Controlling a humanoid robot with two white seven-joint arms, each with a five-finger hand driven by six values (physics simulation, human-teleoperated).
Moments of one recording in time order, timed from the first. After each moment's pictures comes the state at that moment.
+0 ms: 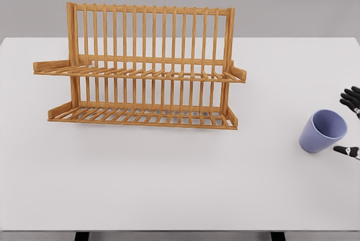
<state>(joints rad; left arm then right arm) 0.01 0.00 0.19 -0.02 -0.15 -0.04 -0.15 0.31 -0.75 -0.11 -1.48 -0.81 -0.61 0.61</state>
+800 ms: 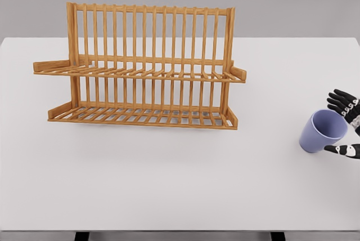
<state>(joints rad) 0.01 0.00 0.19 -0.02 -0.15 -0.05 -0.15 0.26 -0.75 -0.12 -1.48 -0.72 -0.40 0.61</state>
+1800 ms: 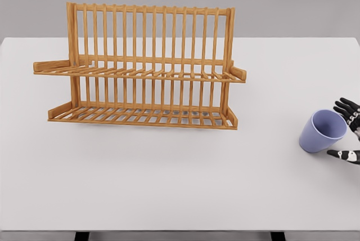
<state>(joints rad) 0.01 0.00 0.19 -0.02 -0.15 -0.04 -0.15 0.26 -0.67 -0.15 -1.39 -0.67 -0.41 0.61</state>
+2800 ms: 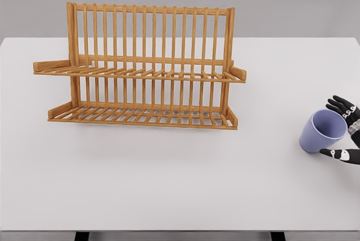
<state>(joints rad) 0.01 0.00 0.19 -0.02 -0.15 -0.04 -0.15 0.26 -0.65 -0.15 -1.44 -0.67 -0.41 0.61</state>
